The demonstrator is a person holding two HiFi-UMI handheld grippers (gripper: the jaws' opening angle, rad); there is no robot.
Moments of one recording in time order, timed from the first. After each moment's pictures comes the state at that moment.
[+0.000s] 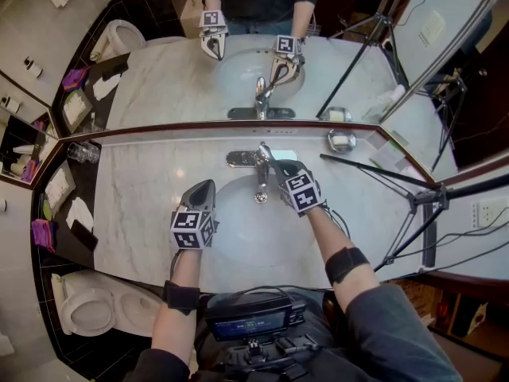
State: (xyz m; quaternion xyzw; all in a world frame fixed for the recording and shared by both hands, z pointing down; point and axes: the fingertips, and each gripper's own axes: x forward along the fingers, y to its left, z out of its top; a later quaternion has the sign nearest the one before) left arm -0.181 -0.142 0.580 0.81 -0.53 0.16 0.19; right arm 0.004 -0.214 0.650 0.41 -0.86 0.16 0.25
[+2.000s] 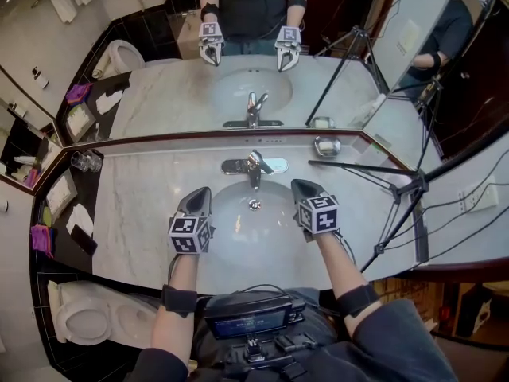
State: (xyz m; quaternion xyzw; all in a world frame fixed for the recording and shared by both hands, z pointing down) left arm -0.172 -0.109 0.547 0.82 -0.53 0.14 0.16; right arm 0.085 -0.130 0.580 0.49 -0.82 0.23 0.18
